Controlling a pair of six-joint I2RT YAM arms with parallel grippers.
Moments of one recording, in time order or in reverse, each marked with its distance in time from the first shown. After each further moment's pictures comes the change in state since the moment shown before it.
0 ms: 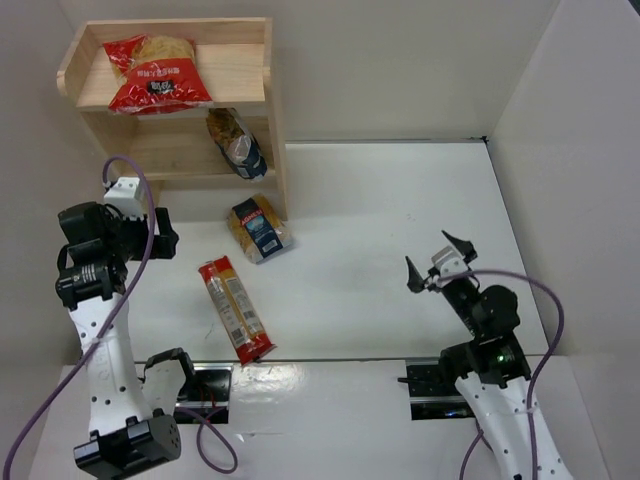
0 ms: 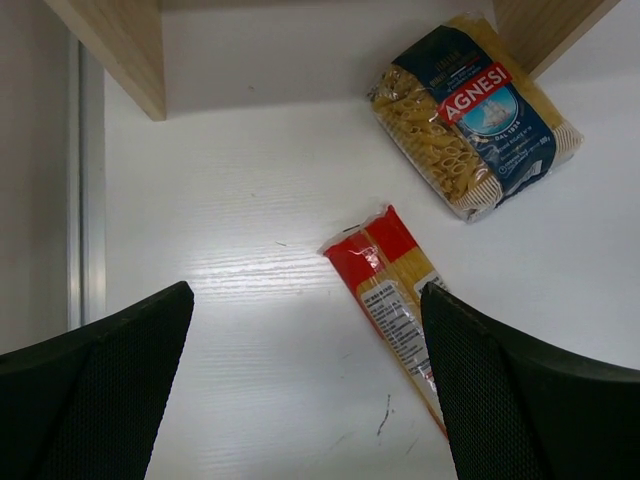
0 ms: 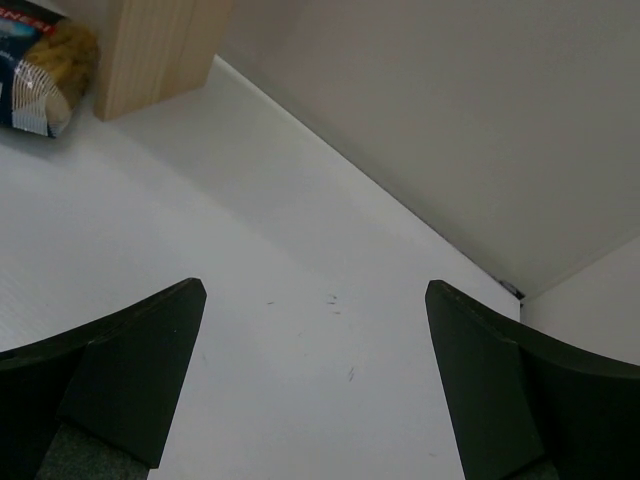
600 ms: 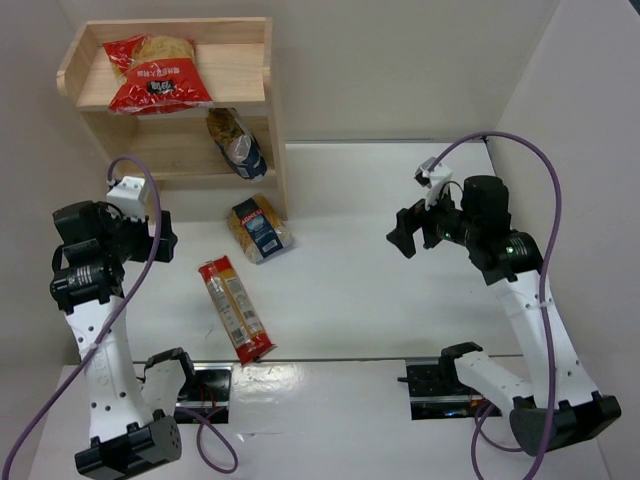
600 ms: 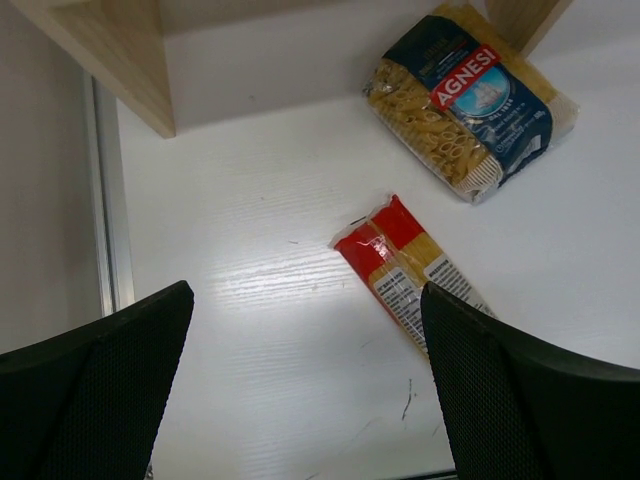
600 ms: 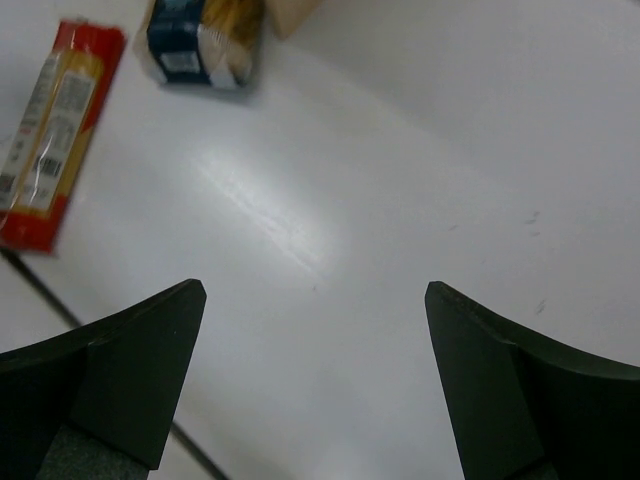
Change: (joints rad) left arm 0.000 0.018 0.083 -0.079 0.020 0.119; right arm -0.043 0.832 0.838 -0.576 -0.187 0.310
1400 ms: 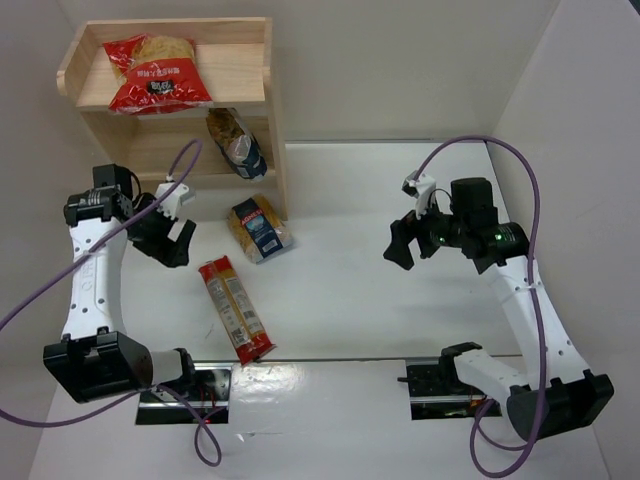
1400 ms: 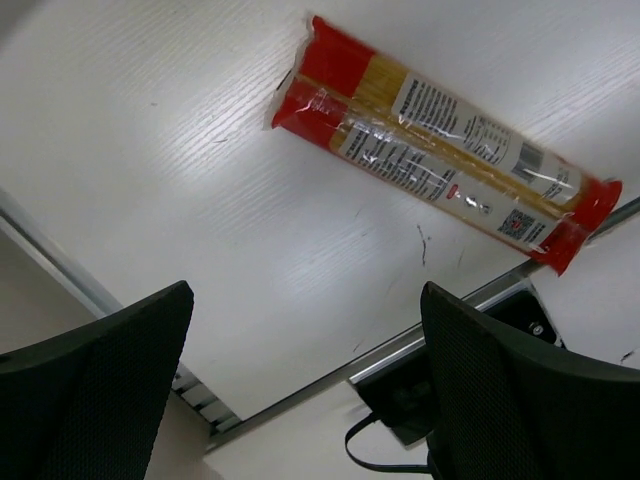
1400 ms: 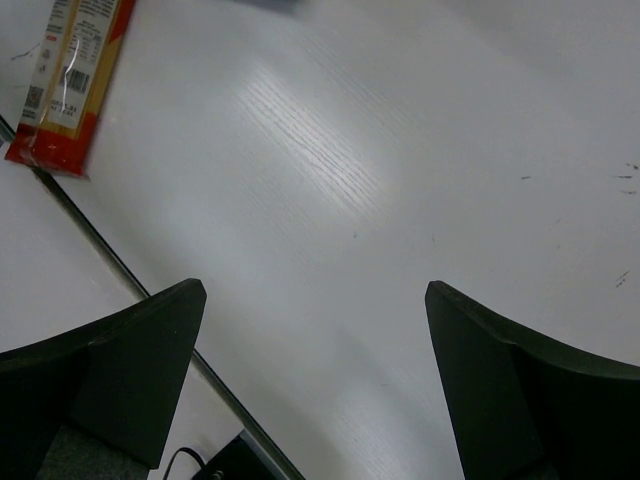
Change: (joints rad) left arm -0.132 0.428 0.241 -0.423 -0.014 0.412; right arm -0.017 0.097 -0.014 -0.159 -0.119 -0.081
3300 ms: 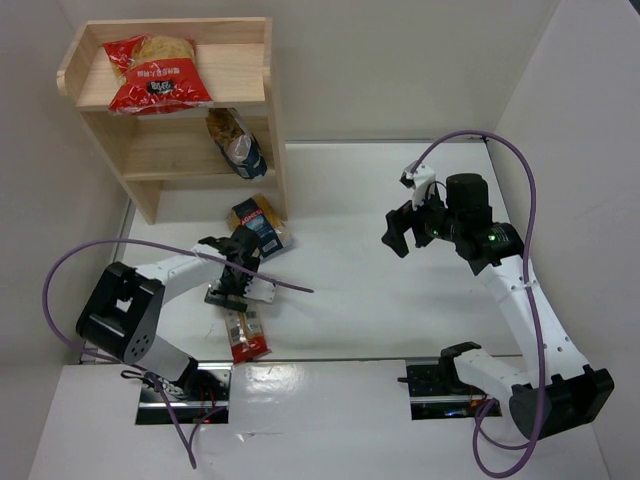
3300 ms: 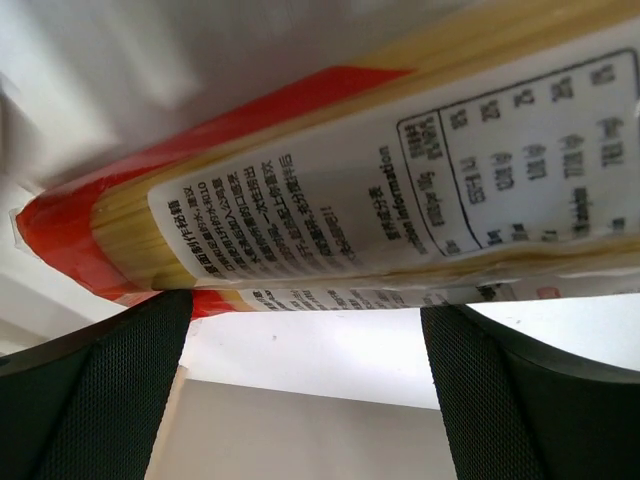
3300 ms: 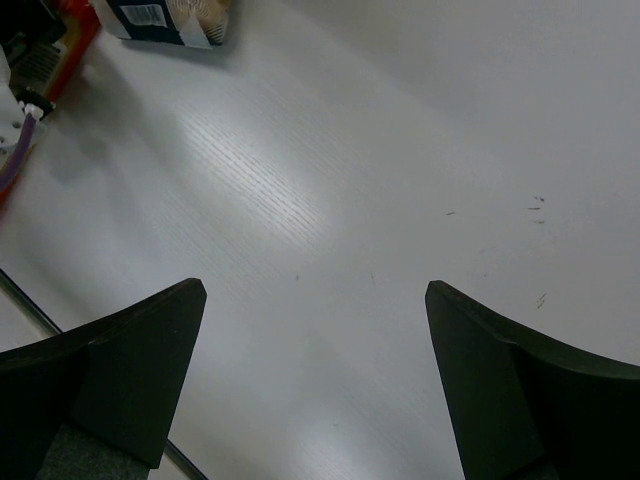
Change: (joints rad) left arm -0.694 0.225 -0.587 0.594 -0.556 0.596; right arm 0.047 0.014 -0.031 0.172 0.145 0.027
